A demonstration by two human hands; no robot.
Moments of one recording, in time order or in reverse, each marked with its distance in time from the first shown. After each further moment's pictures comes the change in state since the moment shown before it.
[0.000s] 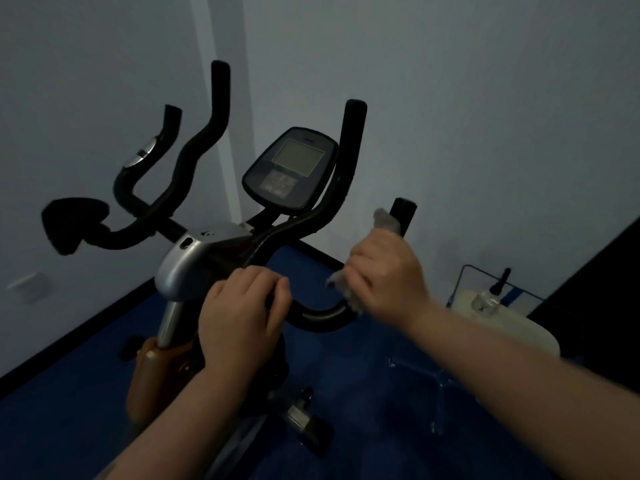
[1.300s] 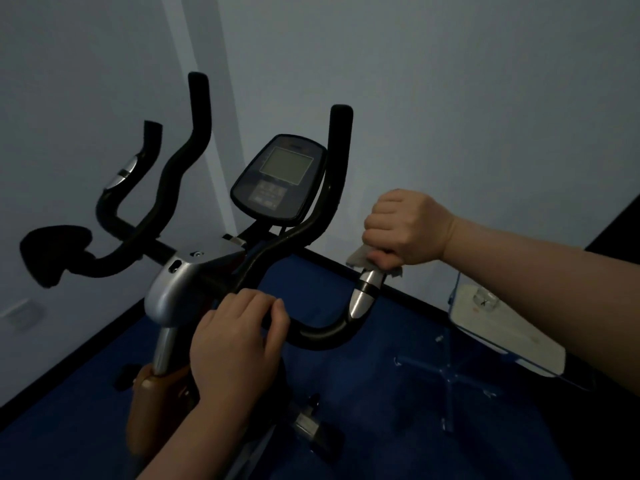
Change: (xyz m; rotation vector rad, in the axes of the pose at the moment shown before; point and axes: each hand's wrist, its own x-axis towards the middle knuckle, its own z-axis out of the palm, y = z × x) left_hand 0.005 -0.001 0.003 0.036 -0.035 -0.015; right_hand 0.056 0.093 -0.022 -0.255 -0.085 -0.651
